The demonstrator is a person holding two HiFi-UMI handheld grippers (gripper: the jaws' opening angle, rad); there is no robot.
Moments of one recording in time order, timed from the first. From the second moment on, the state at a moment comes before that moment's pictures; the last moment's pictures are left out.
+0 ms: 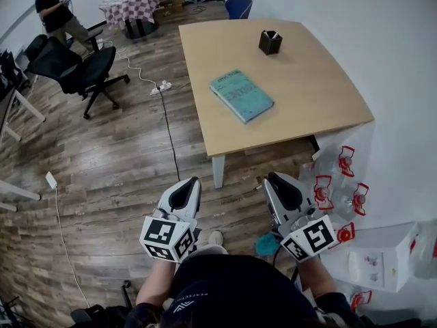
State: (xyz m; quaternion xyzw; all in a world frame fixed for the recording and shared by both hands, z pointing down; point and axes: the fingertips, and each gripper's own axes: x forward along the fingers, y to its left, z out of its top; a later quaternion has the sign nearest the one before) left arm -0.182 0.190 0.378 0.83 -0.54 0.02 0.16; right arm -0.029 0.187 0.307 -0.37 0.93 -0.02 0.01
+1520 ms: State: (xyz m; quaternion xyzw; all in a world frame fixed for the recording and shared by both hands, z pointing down) left arm -0.096 -0.179 0.380 0.82 -0.55 0.05 0.15; right arm 0.033 -0.240 0.297 -0.31 0.95 0.00 0.00
